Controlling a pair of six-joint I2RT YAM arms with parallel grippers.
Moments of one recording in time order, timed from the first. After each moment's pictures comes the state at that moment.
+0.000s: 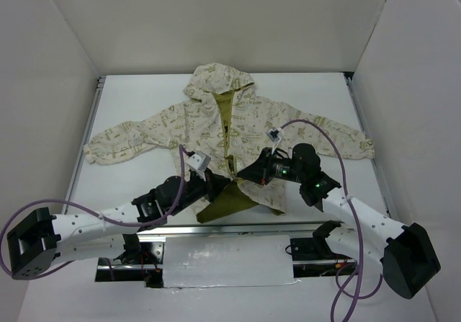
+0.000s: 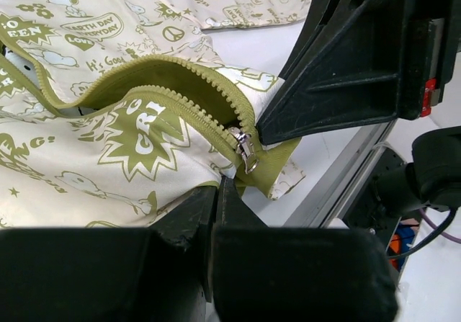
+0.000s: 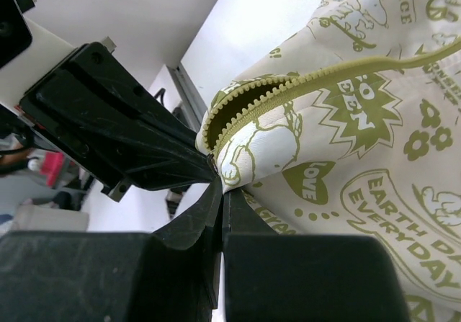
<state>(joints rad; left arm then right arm) -1.06 1.01 0.43 0.43 -0.21 -0.46 0.55 0.95 0.47 0.30 -0.62 0.70</state>
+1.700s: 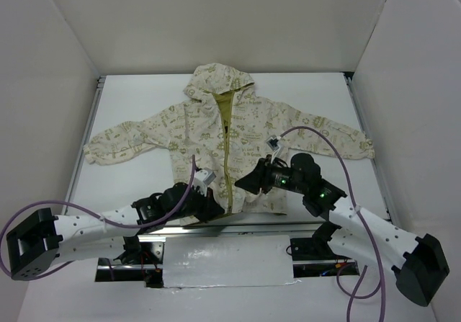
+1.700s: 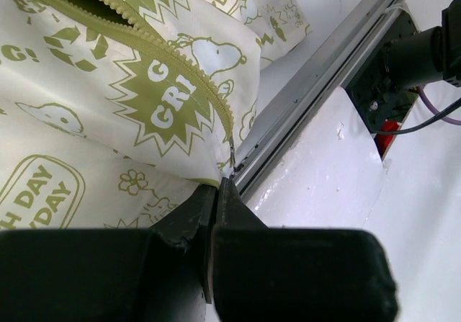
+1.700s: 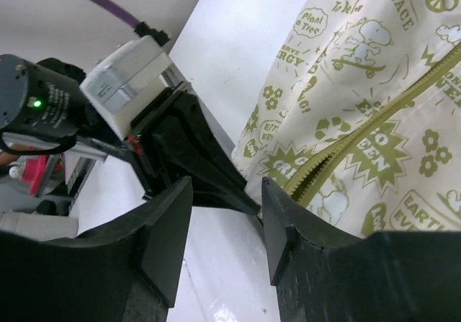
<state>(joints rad) -1.06 0.99 0.35 0.16 0.03 -0.64 0.69 0.83 0.45 0.15 -0.44 0.70</state>
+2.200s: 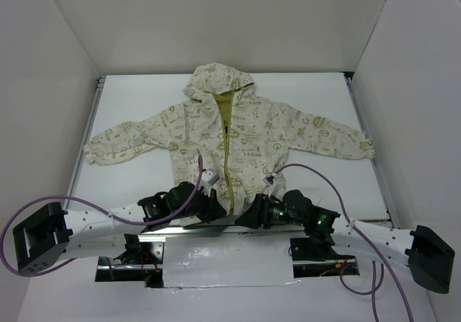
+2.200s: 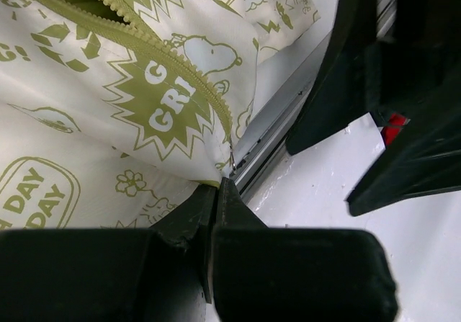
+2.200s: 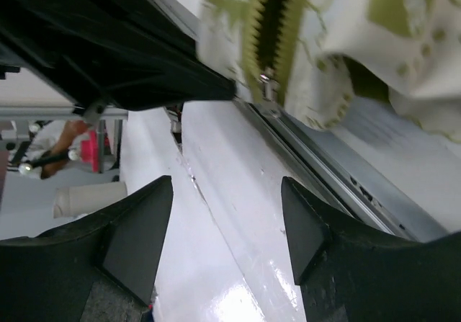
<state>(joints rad) -1.06 1.07 0.37 0.19 0.06 -0.64 0.99 0.68 0.12 0.22 -0.26 1.05</state>
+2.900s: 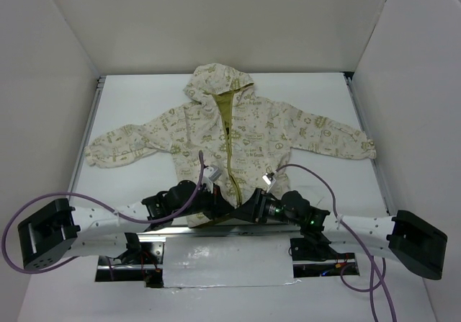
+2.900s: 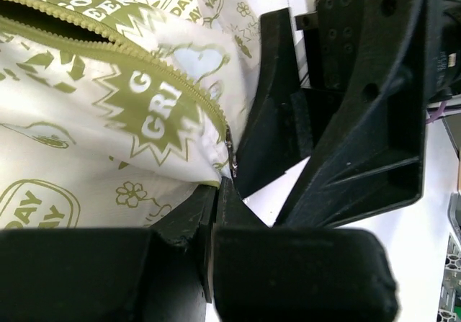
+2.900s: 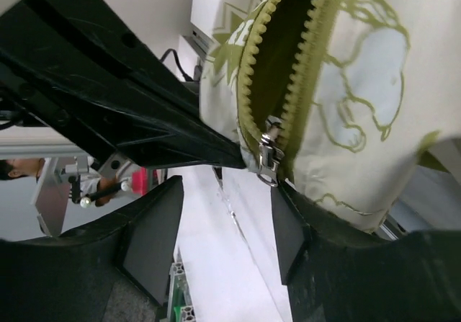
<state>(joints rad) -1.06 1.12 0.37 0.37 0.10 -0.70 1.03 0.91 0.05 0.64 -0.16 1.24</state>
